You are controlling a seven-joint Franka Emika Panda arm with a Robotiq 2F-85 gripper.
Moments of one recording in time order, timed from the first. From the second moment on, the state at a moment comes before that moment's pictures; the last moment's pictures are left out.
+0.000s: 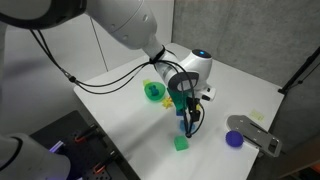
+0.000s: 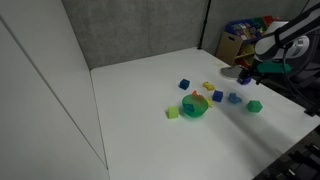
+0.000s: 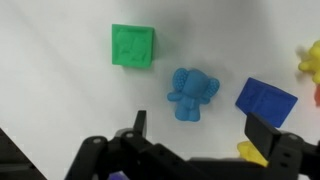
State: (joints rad) arm -0.18 0.59 -0.19 -1.95 0.12 2.51 0.12
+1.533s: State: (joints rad) arm -0.20 0.94 -0.13 -1.81 0.12 2.87 0.12
